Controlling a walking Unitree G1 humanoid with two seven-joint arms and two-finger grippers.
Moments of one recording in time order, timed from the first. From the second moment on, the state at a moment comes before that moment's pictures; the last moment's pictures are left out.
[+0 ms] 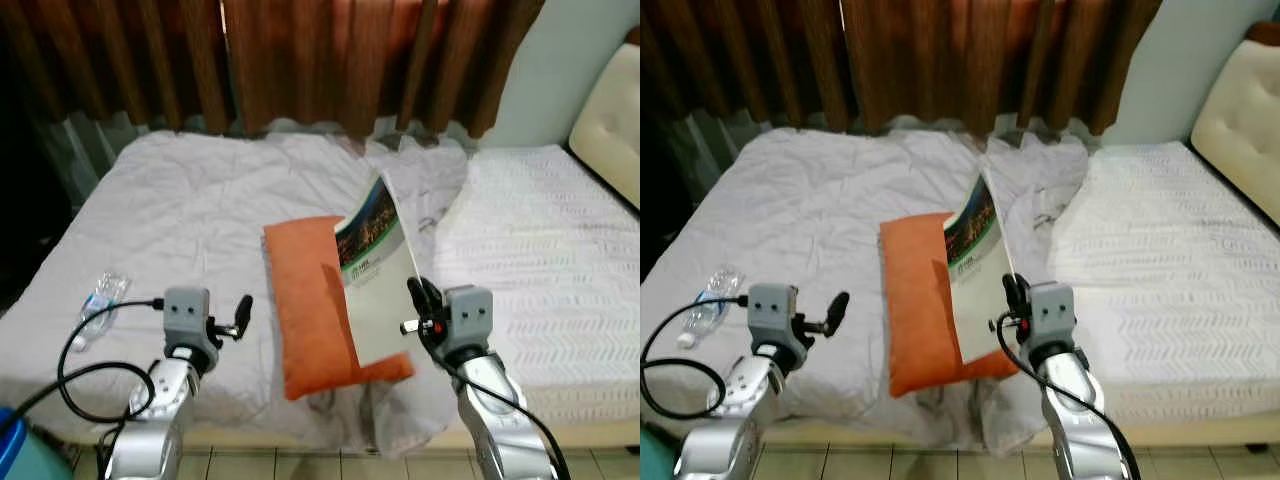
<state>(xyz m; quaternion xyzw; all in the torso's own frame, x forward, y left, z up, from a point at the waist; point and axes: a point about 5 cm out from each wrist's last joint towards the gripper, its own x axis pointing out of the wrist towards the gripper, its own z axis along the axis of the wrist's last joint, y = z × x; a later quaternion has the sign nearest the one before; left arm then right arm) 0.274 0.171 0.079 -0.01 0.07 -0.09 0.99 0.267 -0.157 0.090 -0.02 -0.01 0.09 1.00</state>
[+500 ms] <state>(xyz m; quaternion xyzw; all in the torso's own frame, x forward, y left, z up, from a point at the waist) 0.287 0.160 0.074 -0.02 0.07 -0.12 0.99 0.255 -0.173 0.079 -0.04 0.00 0.06 1.00</state>
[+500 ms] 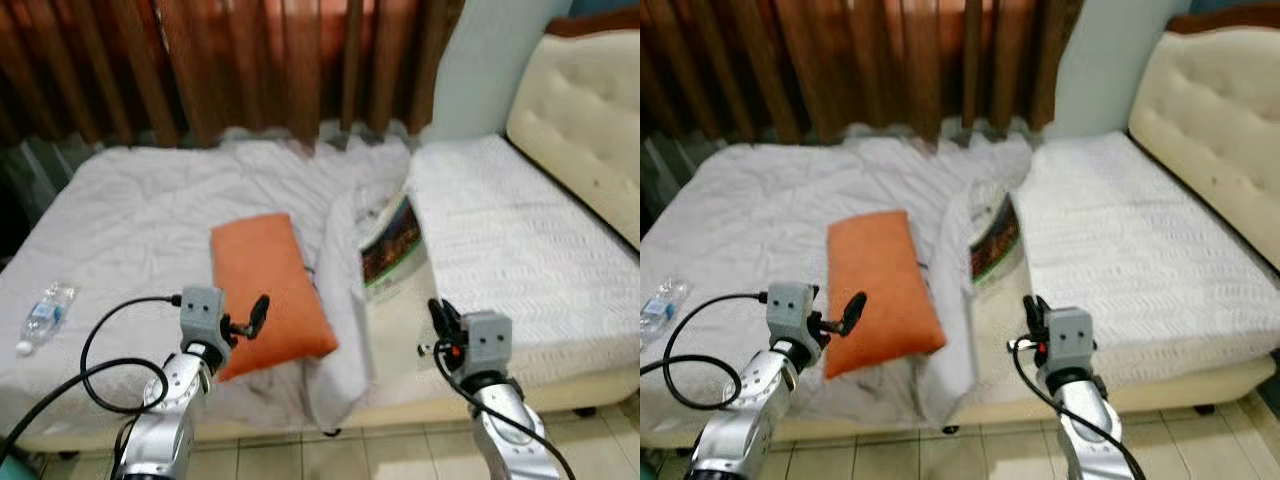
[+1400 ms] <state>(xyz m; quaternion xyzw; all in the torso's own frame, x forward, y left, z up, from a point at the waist) 0.247 0.167 0.083 -0.03 0.03 -0.13 0.99 0.235 -0.182 0.064 0.05 0.05 0.09 0.99</state>
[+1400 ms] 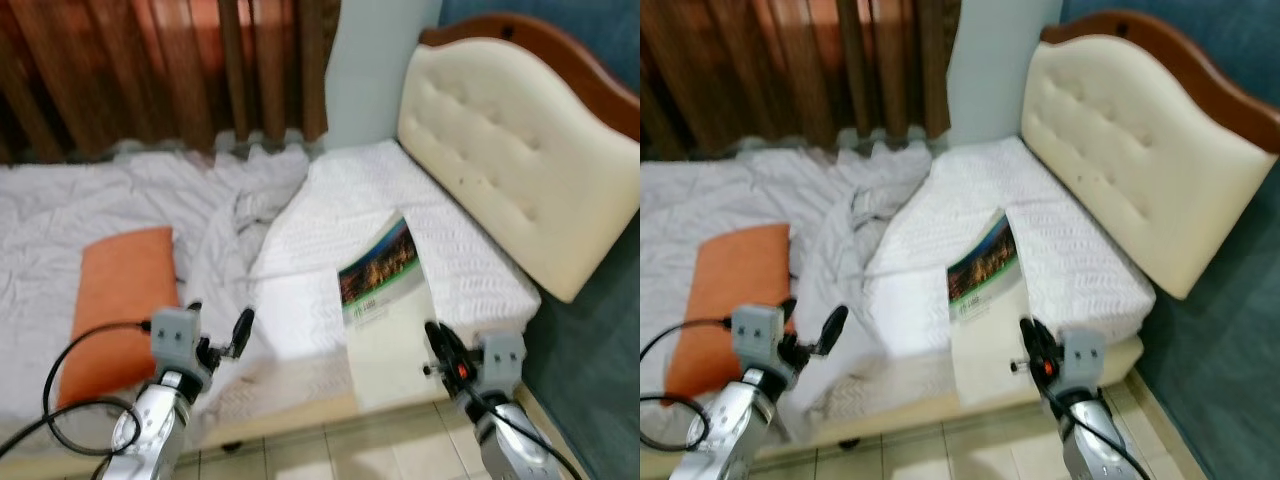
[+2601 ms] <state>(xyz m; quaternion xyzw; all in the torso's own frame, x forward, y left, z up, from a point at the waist) 0.255 0.163 0.072 -0.02 0.05 -0.13 0.99 0.235 -0.179 0.057 0.05 0.07 0.11 0.99</state>
